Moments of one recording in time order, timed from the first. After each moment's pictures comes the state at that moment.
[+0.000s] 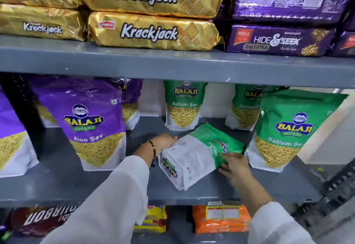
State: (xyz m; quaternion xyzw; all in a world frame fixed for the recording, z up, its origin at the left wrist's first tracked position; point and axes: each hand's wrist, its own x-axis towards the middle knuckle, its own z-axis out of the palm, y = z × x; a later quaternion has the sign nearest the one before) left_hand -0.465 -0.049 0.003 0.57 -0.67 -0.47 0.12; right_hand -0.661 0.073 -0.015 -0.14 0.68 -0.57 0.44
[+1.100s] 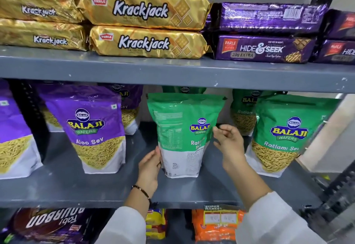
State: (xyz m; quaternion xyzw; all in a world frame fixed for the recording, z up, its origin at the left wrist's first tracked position) left_hand -0.452 0.017 -0.041 0.46 -0.27 -0.63 0.56; right_hand -0.637 0.068 0.053 -0.30 0.53 -0.71 0.37
